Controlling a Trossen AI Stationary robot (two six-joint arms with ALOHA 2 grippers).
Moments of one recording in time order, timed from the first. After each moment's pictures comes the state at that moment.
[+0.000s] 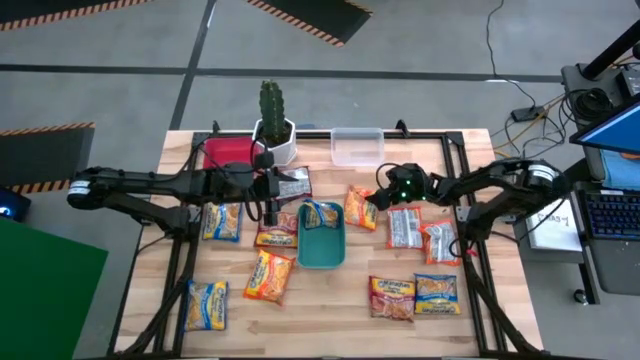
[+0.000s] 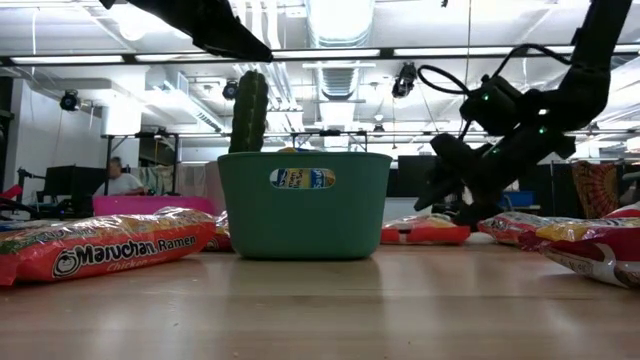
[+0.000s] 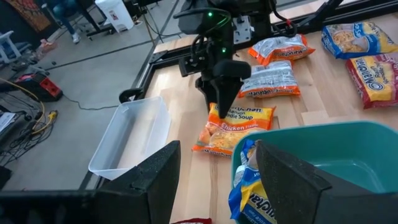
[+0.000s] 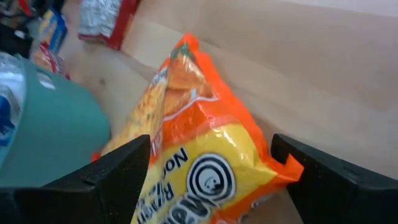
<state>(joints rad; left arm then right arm) 0.05 1.11 0.85 -0.15 -0.20 0.27 -0.46 1.52 0.31 0.57 -0.21 0.71</state>
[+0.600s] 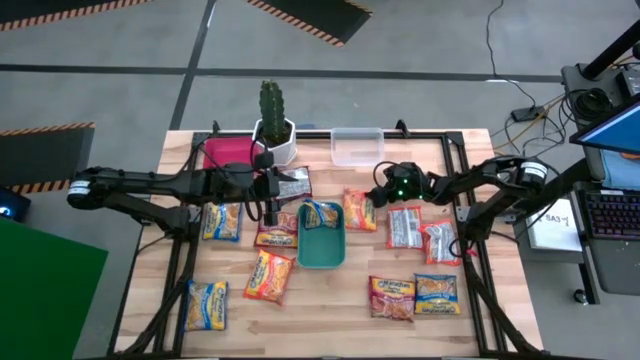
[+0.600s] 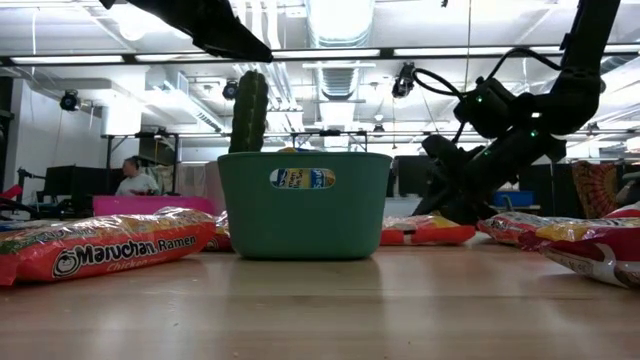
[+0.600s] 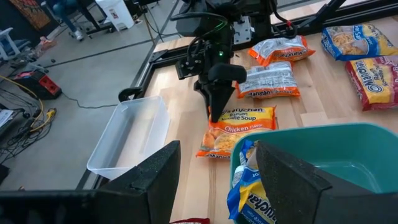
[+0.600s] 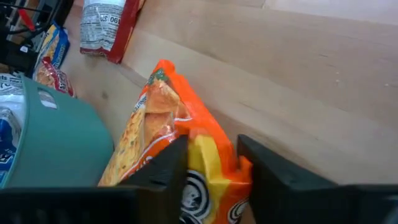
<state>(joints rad) 0.05 1.11 0.85 -0.15 -0.20 0.25 -0.46 1.57 0.34 0.61 -0.21 0.75</state>
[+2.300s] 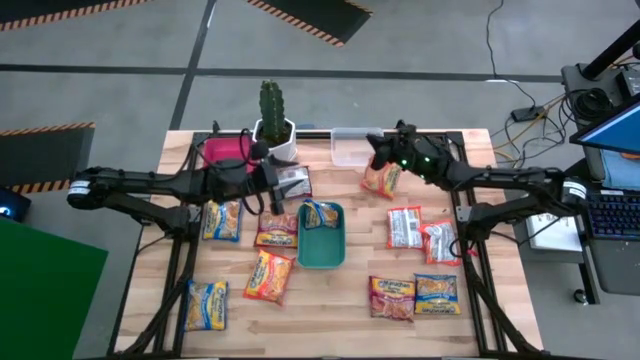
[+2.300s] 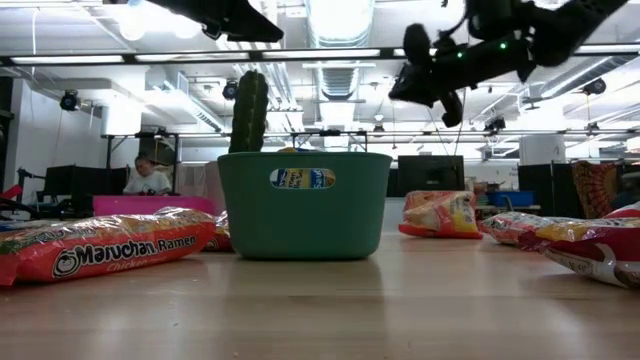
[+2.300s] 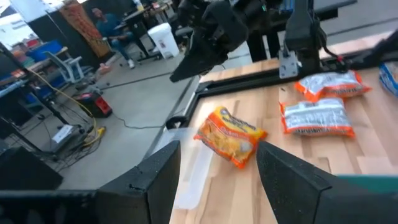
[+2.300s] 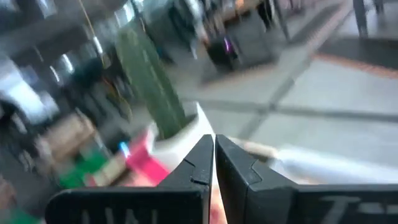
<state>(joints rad) 0.05 1.11 0.85 0.02 -0.35 0.31 -0.44 1.19 0.63 0.46 0.20 0.51</state>
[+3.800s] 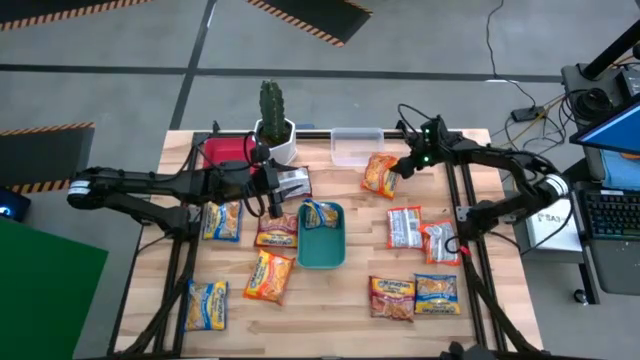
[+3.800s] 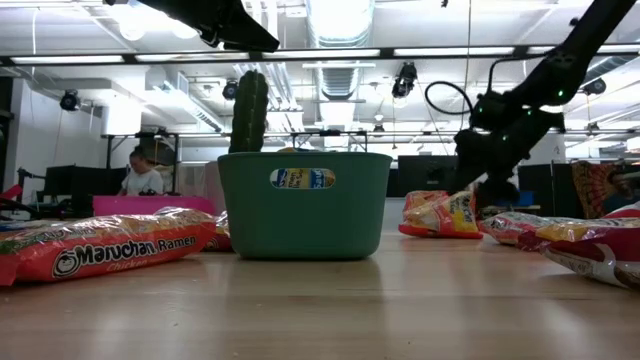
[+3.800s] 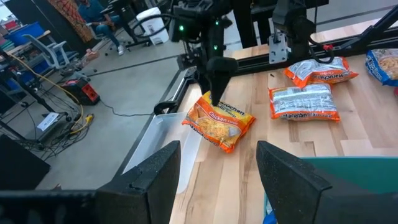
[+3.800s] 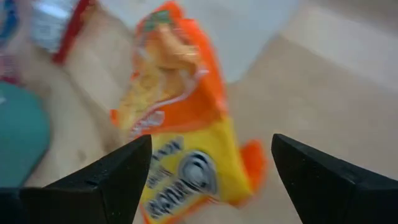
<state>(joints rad) 0.05 1.11 0.85 -0.05 -0.32 0.26 -1.03 1.39 0.59 -0.14 -0.59 0.06</state>
